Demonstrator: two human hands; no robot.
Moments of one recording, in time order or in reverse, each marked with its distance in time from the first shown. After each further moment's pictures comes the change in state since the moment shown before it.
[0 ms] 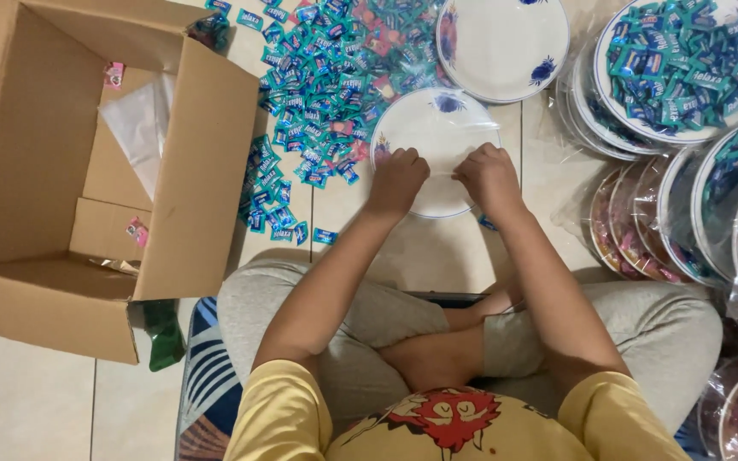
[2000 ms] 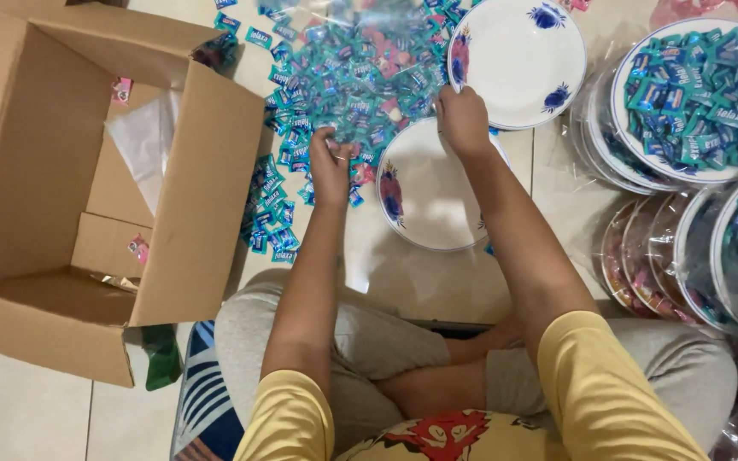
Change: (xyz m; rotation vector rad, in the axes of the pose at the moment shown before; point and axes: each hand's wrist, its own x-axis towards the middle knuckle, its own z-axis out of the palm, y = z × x) left_hand -0.005 -0.117 -0.033 -0.712 0.576 -0.658; right_hand 0.173 0.049 0.099 0.028 0.045 0.135
